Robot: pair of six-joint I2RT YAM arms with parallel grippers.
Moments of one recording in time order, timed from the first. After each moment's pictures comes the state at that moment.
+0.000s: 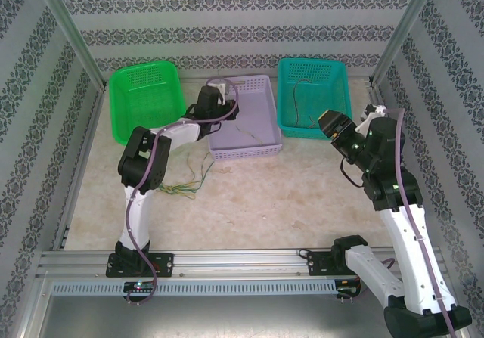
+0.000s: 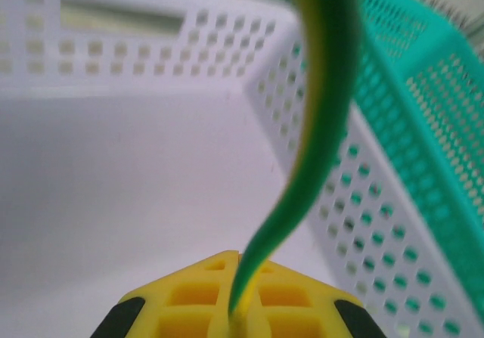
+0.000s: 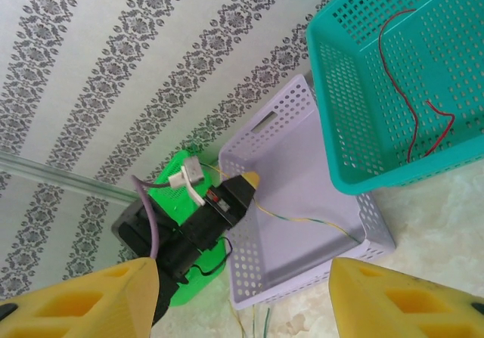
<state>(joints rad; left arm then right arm) -0.36 2.17 1.48 0.20 0.24 -0.47 0.15 0.81 1.05 -0.57 -0.21 0.90</state>
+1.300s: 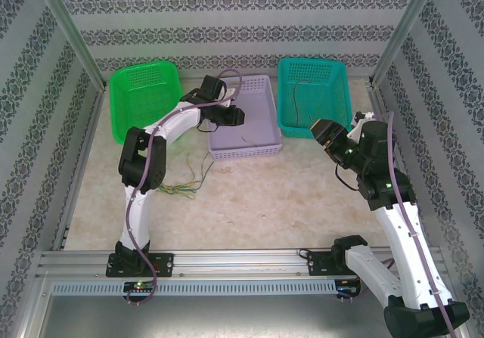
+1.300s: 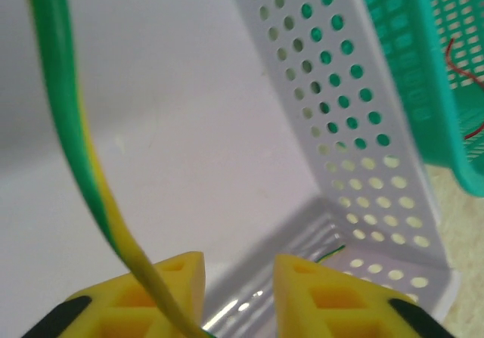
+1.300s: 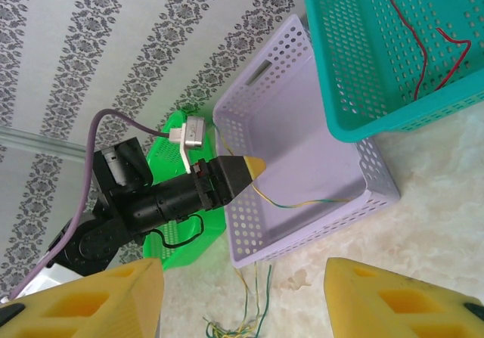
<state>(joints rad) -0.36 2.18 1.81 -0.55 0.47 -0.31 0.15 0.81 0.97 -0.57 -0.30 0.94</state>
